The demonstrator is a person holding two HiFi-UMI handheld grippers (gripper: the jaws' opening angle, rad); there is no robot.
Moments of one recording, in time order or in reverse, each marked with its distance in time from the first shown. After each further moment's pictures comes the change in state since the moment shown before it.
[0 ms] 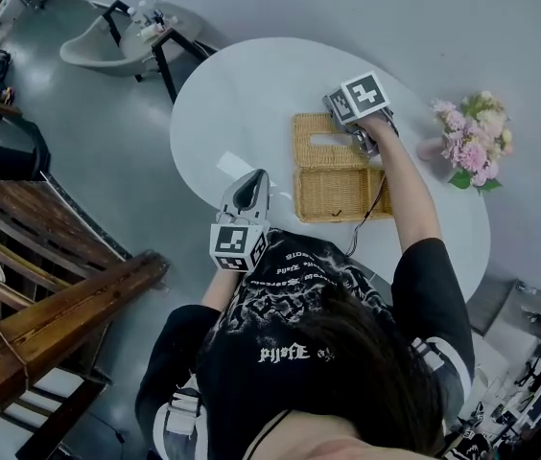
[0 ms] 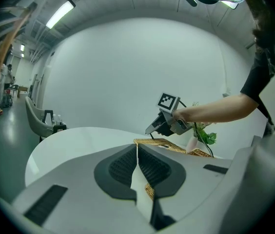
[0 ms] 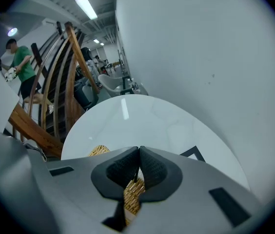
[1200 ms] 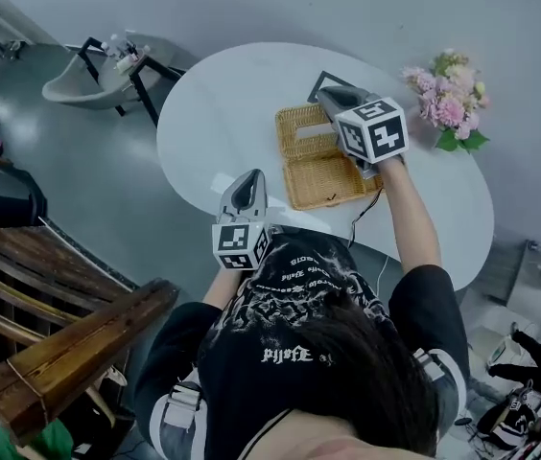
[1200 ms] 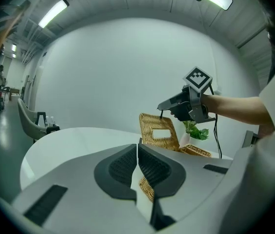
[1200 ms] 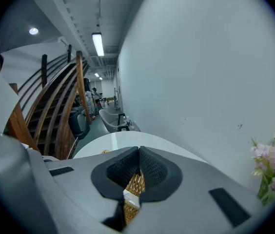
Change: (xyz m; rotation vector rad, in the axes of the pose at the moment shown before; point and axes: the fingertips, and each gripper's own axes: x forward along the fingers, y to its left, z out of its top) left arm -0.013 -0.018 -0.014 0.049 0.000 -0.071; right arm -0.136 0.056 -0.010 -0.002 -0.483 -0.140
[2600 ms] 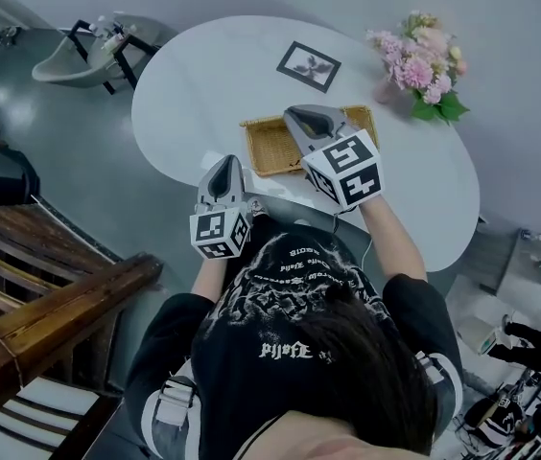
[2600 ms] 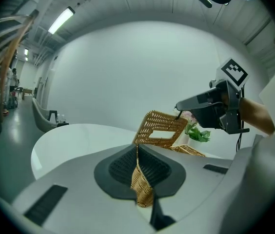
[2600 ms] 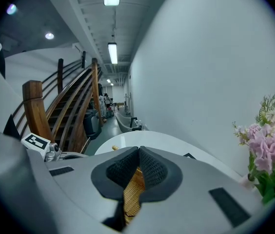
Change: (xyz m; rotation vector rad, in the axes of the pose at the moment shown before) left arm -0.031 -0.067 -0.019 -0.048 -0.017 0.113; right arm -0.114 0.062 -0.056 -0.068 -0.089 0.094
